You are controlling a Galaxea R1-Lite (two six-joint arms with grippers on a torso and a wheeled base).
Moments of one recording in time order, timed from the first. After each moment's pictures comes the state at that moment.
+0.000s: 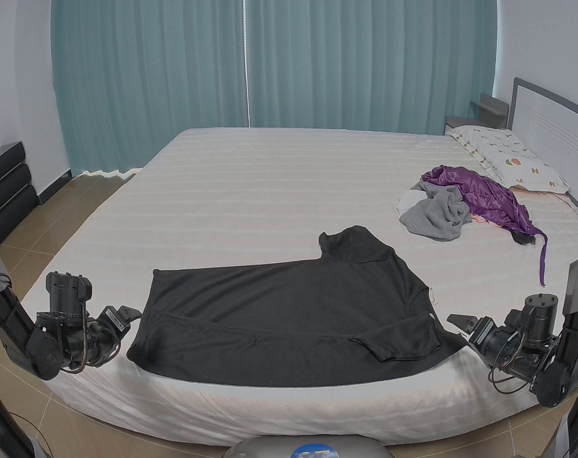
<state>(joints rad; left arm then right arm) -0.02 1.88 -0.35 -0.78 0.01 -0.88 0.14 2.09 -0.02 -1.55 0.09 0.86</state>
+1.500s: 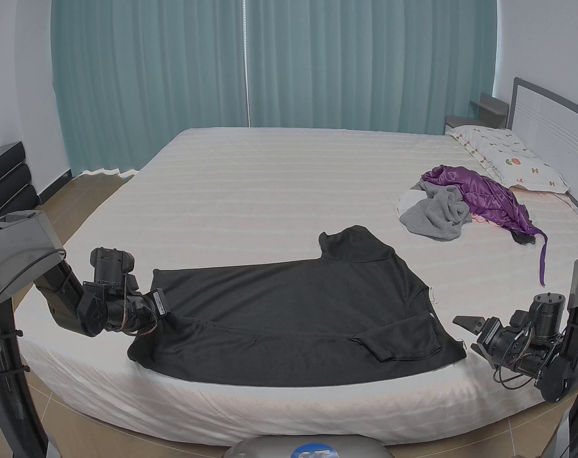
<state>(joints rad) -0.04 2.19 -0.79 -0.63 -0.18 -0.49 0.04 2.11 -0.02 -1.55 0.24 0.83</state>
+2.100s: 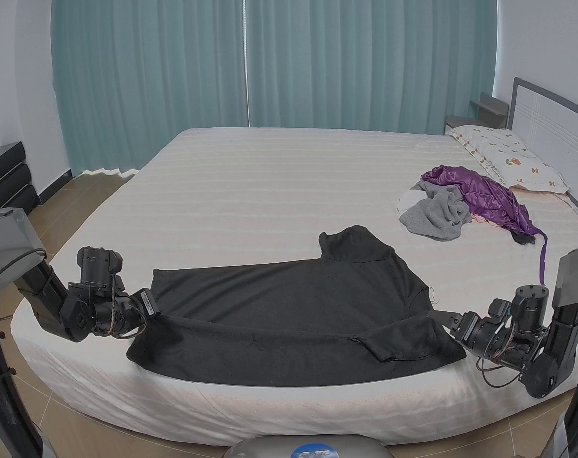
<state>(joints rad) -0.04 2.07 -0.68 -0.63 -0.11 -0.56 0.14 2.15 -0.14 -1.55 0.26 0.71</state>
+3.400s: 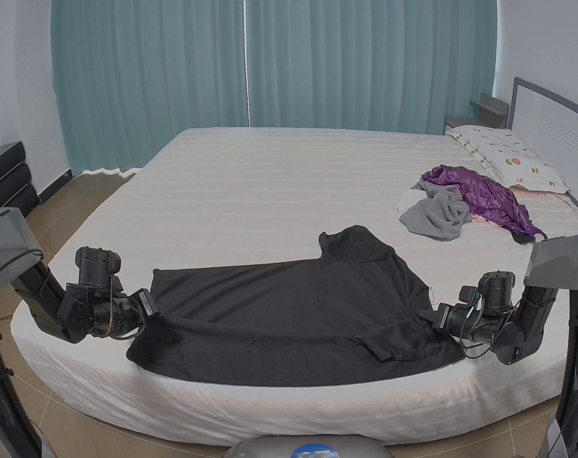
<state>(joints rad) -0.04 2.05 -0.67 -0.63 -0.10 -0.57 0.08 2.37 -0.57 -1.25 0.37 0.43</state>
